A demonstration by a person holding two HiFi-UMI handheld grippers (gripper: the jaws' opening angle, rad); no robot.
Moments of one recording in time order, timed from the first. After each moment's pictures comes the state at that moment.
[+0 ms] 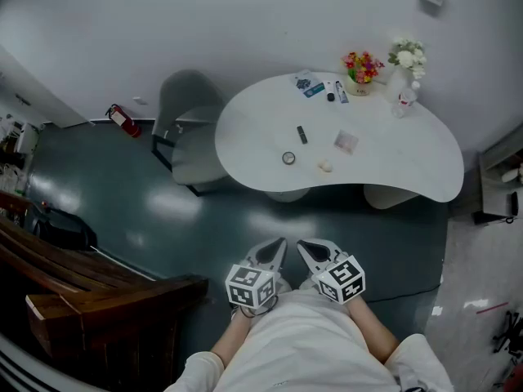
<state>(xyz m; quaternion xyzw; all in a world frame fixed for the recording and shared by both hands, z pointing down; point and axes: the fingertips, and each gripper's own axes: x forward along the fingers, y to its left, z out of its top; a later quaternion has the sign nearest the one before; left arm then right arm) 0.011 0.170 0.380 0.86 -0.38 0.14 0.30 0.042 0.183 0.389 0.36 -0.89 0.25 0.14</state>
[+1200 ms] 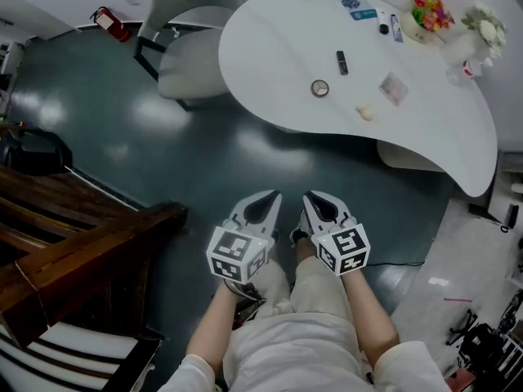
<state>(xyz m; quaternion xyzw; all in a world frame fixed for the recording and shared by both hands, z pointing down) -0.048 0.136 0.477 0.83 -0.43 0.14 0.33 0.013 0.144 0.527 0.38 -0.86 0.28 0.21</state>
